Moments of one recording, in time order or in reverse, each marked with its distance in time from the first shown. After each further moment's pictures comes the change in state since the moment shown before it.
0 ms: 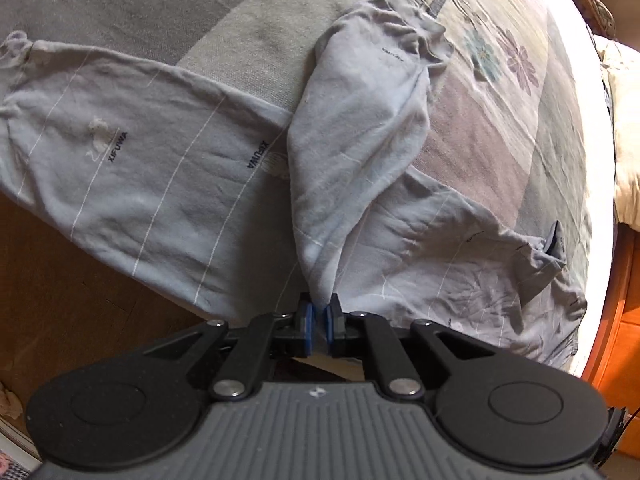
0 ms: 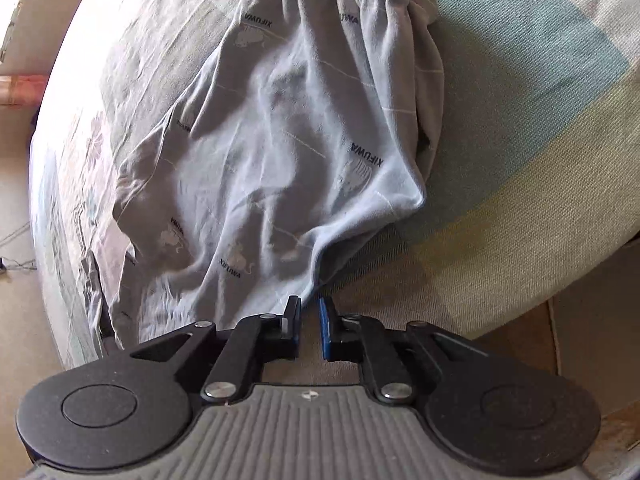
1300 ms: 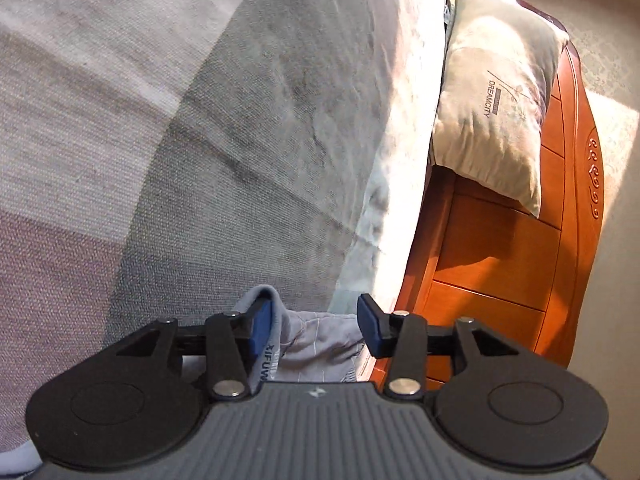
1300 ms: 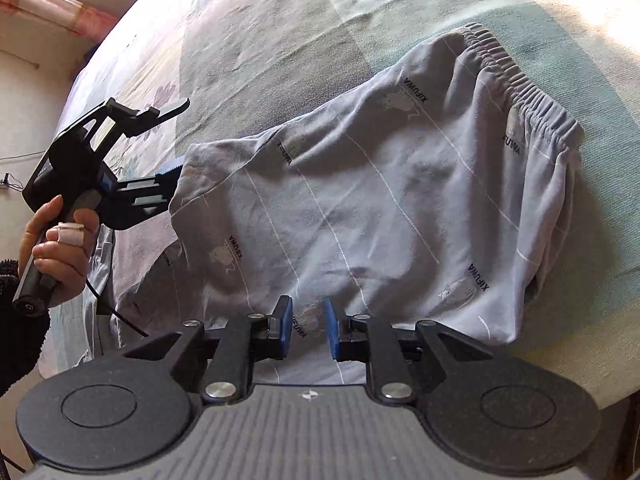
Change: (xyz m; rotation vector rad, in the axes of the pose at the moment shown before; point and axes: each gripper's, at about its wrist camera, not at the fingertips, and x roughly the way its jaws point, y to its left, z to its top) left arm 0.182 -0.256 0.102 0.121 0.328 -0.687; right arm -0.009 0.037 0.020 -0.291 -0.106 0.001
